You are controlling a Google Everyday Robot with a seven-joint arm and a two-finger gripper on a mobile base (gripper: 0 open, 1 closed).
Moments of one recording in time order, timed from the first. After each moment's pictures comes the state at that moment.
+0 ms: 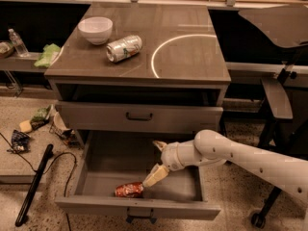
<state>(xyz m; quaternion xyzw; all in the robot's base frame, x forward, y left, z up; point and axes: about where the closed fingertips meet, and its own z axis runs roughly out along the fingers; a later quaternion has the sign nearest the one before) 0.539 0.017 0.510 -0.55 0.69 0.32 0.35</state>
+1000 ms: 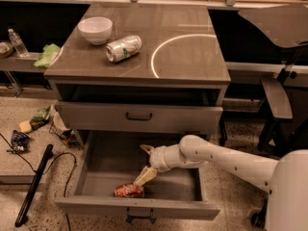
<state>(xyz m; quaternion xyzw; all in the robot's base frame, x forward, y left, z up) 0.565 0.061 0.449 -0.58 0.65 0.32 0.37</state>
